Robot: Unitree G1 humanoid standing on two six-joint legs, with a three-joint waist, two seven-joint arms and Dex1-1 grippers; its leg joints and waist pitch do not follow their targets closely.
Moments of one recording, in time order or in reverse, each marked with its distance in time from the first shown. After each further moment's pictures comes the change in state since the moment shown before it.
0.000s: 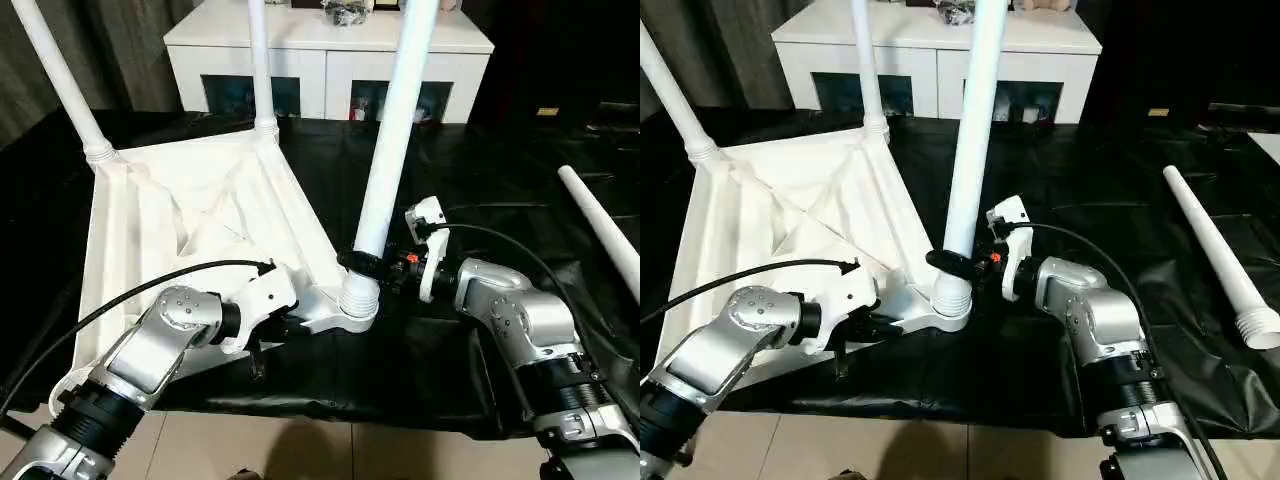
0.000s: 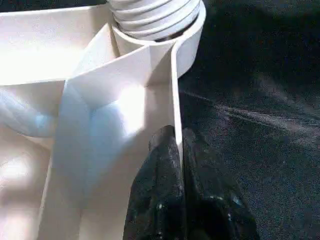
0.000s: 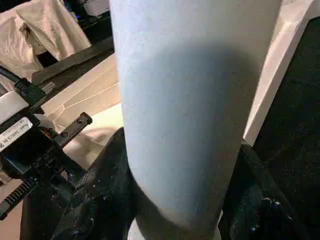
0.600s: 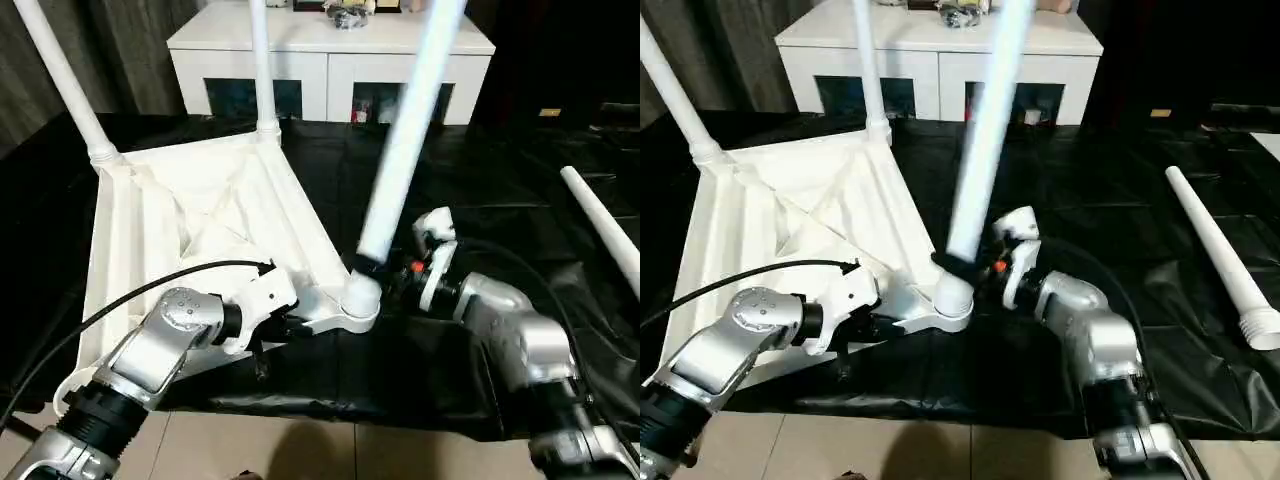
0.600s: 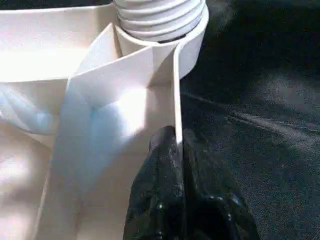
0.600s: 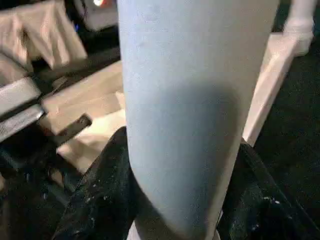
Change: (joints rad) left arm 0.001 -0.035 0.011 0.022 -0.001 0.000 0.010; right arm 0.117 0.009 0.033 -0.074 -0.078 -0.209 -0.020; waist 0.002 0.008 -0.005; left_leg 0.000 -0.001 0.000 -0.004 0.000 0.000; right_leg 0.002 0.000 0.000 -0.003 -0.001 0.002
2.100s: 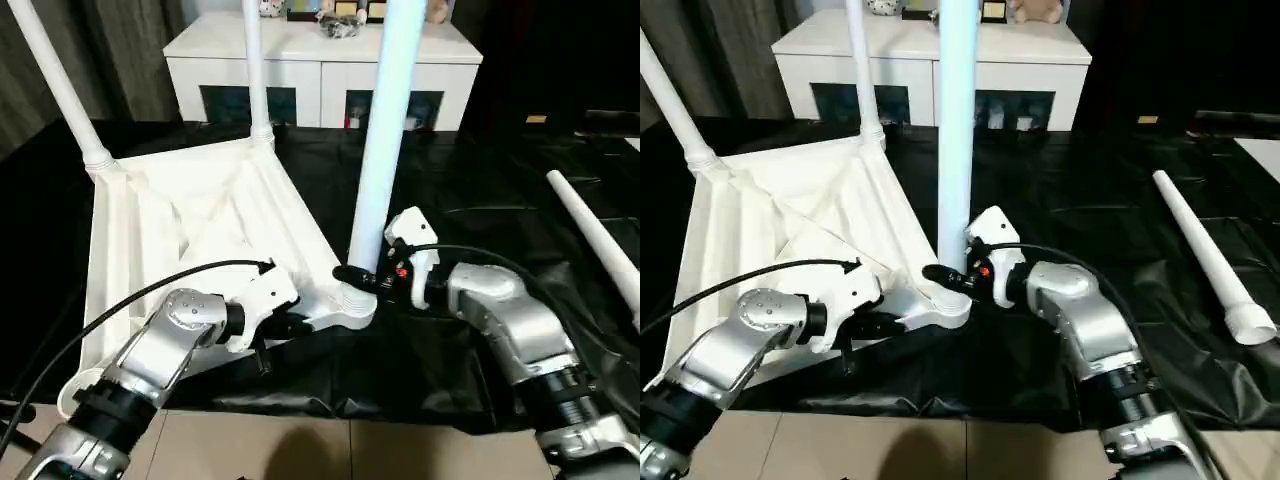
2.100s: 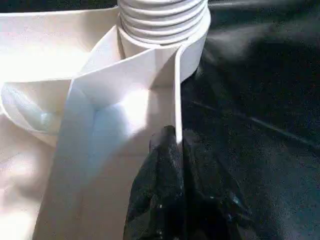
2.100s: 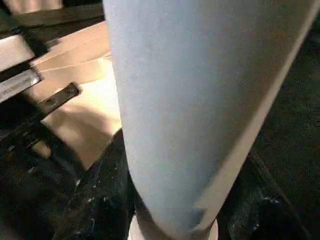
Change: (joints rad) left arm -0.042 -0.063 0.034 0.146 0.031 -0.013 0.058; right arm -0.077 0.023 0.078 0.048 -0.132 0.063 -0.135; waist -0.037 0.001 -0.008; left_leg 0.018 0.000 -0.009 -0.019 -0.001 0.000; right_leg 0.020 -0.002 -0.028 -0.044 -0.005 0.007
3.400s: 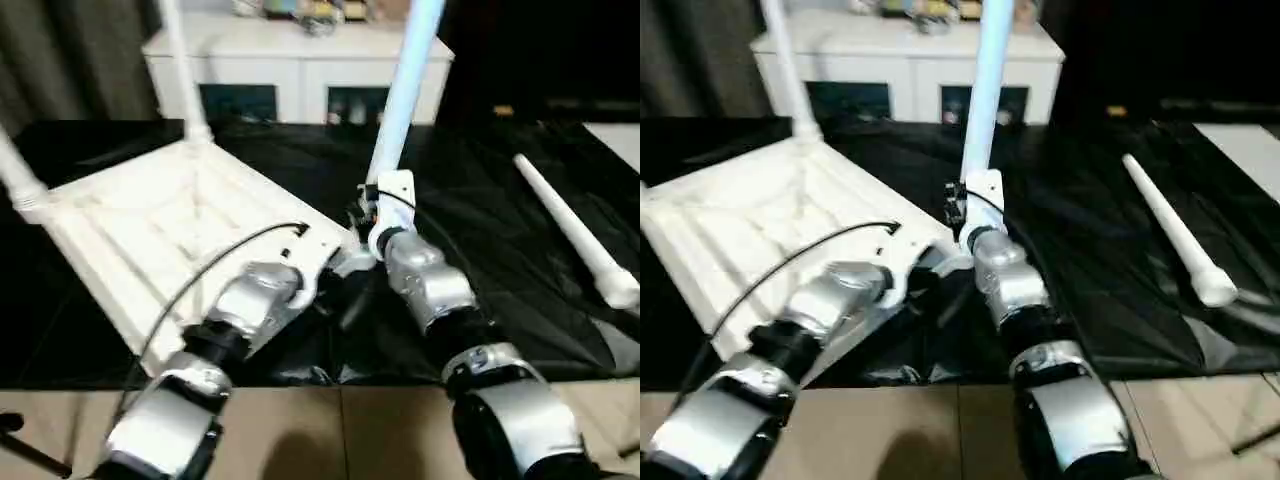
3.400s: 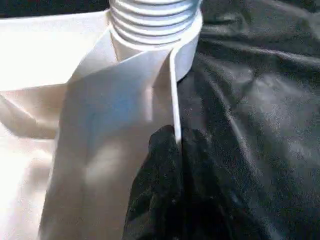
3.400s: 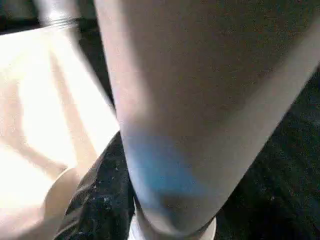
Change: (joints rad) left arm -0.253 -0.235 0.044 0.348 0.049 0.081 0.300; right arm -0.328 0.239 -0.190 0.551 -0.097 -0.146 -0.491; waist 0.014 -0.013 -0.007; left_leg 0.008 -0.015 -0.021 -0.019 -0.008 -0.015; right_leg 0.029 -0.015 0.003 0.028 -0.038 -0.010
